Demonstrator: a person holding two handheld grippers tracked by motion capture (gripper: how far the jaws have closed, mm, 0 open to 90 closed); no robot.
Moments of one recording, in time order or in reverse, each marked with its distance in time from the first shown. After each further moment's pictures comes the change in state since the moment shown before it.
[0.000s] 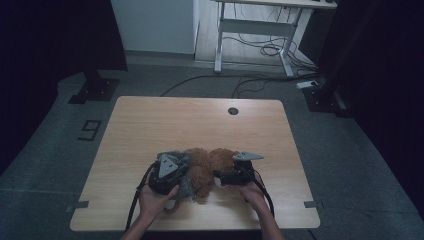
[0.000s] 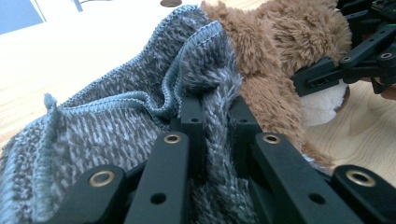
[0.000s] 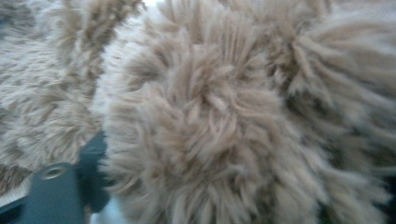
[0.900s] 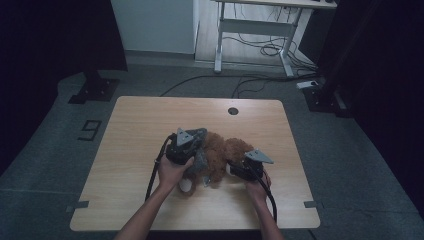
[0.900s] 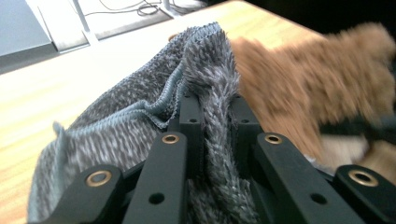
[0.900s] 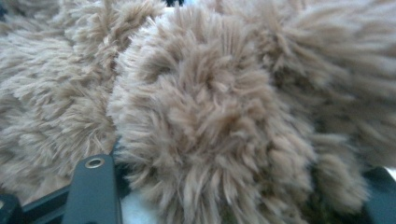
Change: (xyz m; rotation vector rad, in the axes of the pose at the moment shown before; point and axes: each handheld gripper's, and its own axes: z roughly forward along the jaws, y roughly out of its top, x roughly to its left) left arm 0.024 0.070 0.061 -0.037 -0.005 -0.058; right arm -0.024 -0.010 -0.007 -0.199 -0.276 0.020
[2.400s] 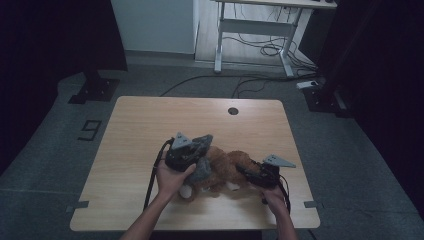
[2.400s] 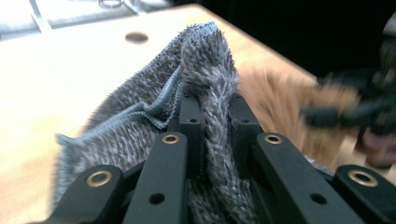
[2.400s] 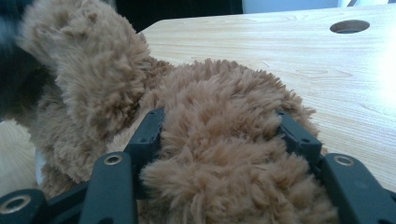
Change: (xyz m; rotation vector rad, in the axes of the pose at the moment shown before) left arm -0.029 0.013 -0.026 -0.014 -0.154 -0.063; right arm -0.031 0.000 -0.048 -0.015 0.277 0.083
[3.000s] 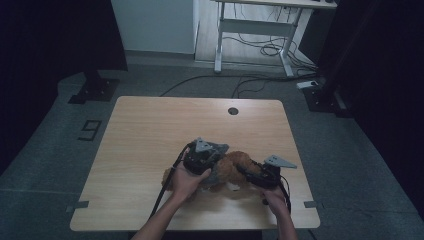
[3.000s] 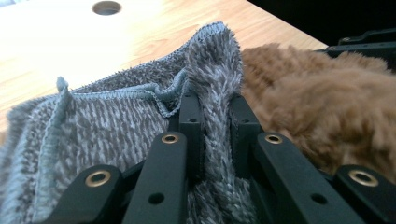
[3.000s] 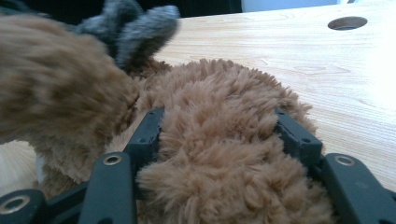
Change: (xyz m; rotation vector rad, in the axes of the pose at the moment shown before) left arm -0.015 -0.025 0.034 0.122 0.030 0.074; right arm -0.002 -0.002 -0.002 0.001 -0.002 0.020
